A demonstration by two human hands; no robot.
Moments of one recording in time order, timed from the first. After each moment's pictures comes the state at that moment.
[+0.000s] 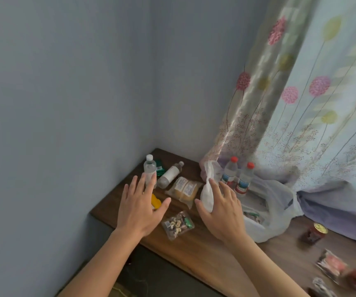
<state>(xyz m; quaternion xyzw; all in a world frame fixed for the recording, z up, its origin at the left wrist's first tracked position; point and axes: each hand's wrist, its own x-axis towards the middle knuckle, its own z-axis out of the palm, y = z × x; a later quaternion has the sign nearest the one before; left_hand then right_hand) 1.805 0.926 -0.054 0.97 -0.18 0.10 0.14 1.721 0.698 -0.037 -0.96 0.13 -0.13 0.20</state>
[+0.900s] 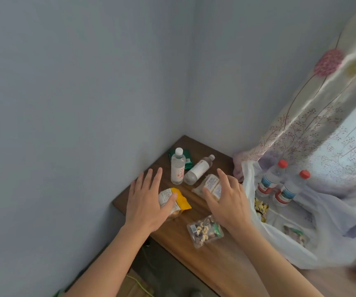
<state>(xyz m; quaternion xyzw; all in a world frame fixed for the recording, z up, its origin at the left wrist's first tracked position) 1.897 0.978 -0.106 0.98 -0.09 0.05 0.14 1.858 0.745 -0.072 -0.96 0.12 -0.07 0.24</state>
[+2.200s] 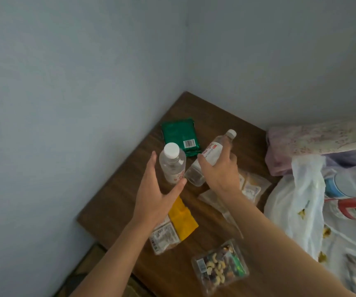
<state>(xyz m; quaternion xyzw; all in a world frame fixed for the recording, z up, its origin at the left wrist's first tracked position) 2.092 0.911 -0.263 0.88 0.02 -0.09 0.47 2.123 0.719 -0.264 -0.87 0.28 0.05 0.40</state>
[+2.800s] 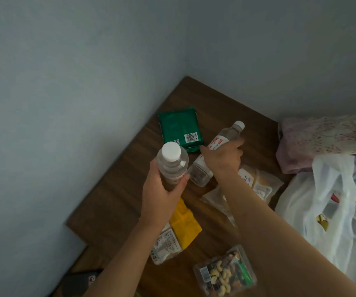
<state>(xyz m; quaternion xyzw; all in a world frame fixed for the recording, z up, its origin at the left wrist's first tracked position) 2.105 0.892 -0.306 0.82 0.01 -0.01 0.57 2.186 0.717 -0.311 -0.79 0.45 0.10 0.40</state>
